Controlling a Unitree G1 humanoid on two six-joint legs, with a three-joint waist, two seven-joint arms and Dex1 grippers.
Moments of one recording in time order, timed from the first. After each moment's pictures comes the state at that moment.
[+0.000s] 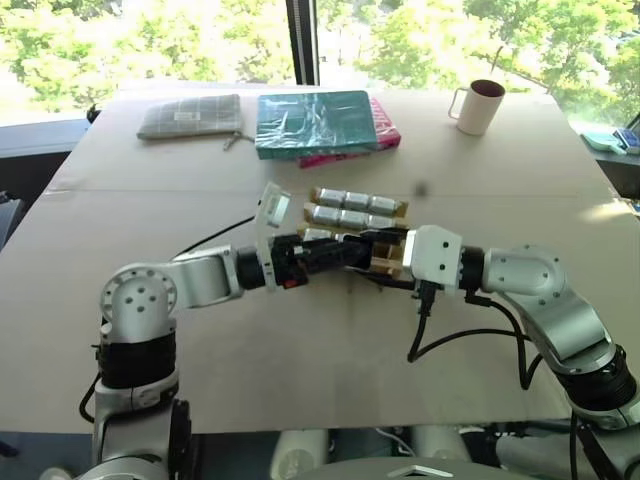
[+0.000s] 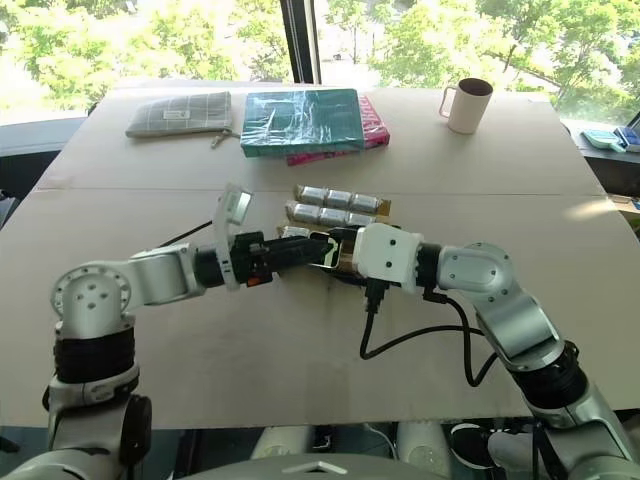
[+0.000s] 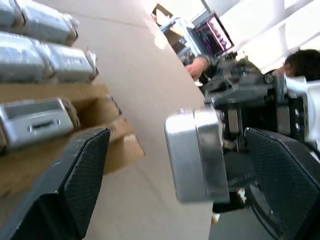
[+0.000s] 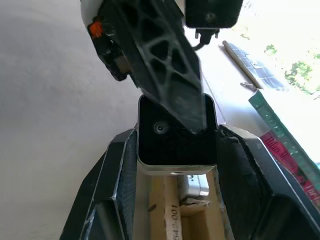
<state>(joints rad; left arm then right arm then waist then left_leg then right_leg) -0.49 0.52 0.21 -0.21 -1.41 1.34 -0.24 -0.42 -0.54 0.29 -0.50 0.16 0.30 0.85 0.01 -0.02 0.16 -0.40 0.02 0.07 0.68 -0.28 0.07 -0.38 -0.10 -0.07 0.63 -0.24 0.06</state>
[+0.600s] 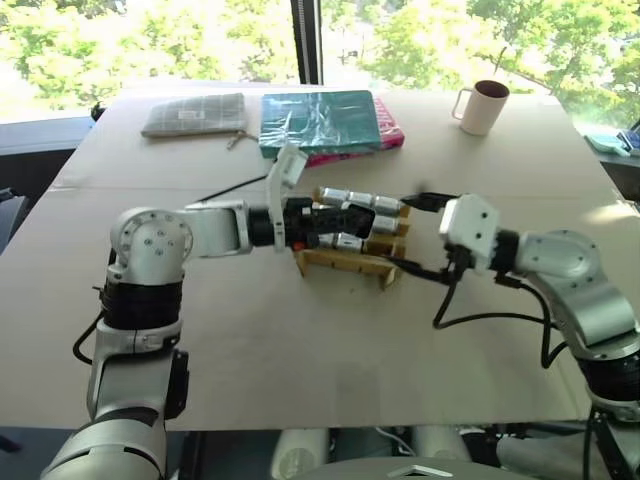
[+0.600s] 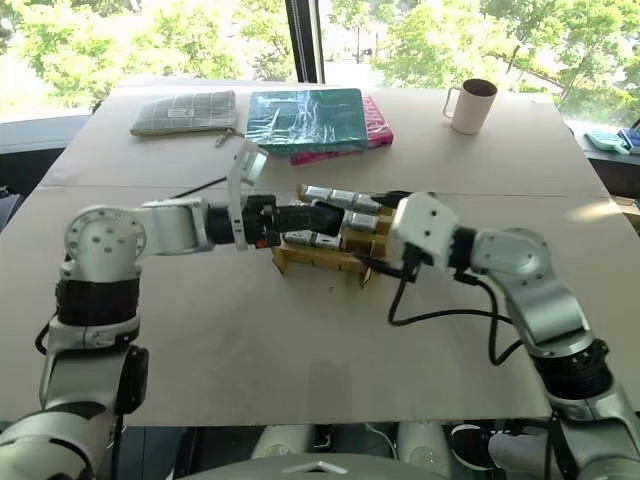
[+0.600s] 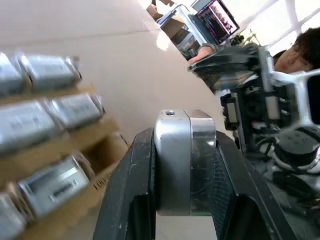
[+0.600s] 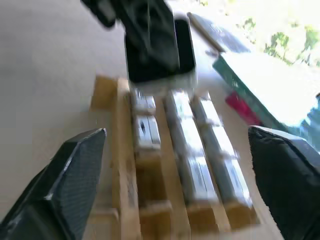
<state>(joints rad) -0.77 0.64 0.00 -0.05 -1.13 1.20 -0.57 -0.40 -0.64 0.08 -0.33 0.29 0.33 0.92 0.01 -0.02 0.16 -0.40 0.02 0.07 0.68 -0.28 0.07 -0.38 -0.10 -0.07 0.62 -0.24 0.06</state>
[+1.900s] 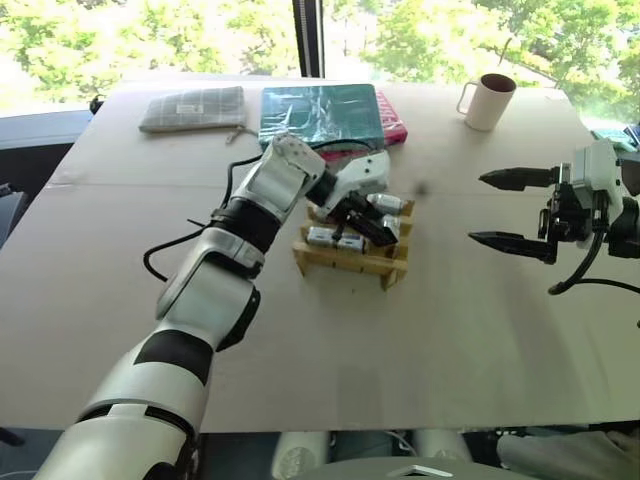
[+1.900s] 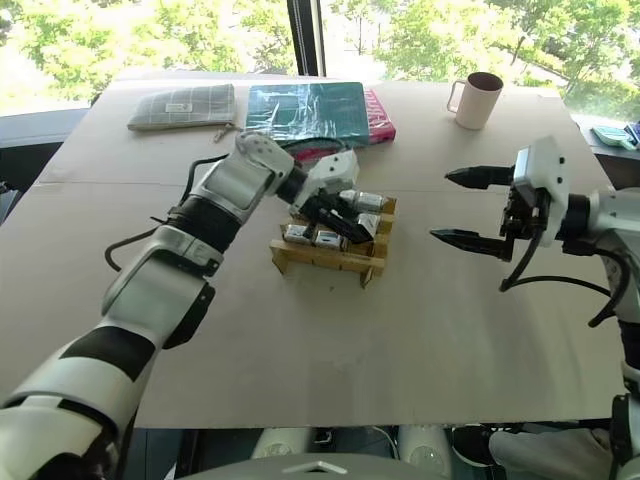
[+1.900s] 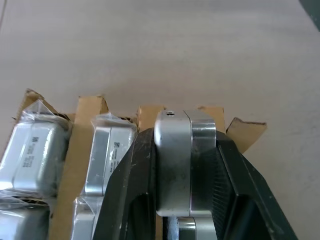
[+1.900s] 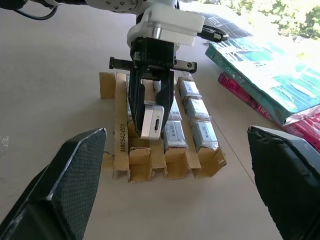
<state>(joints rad) -1.20 0.36 -0.47 0.76 -0.02 0.24 -1.53 -0.43 -0.86 -0.17 -0.17 0.58 0.38 1.22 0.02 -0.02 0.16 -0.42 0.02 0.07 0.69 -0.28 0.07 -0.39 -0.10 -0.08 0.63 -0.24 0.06</state>
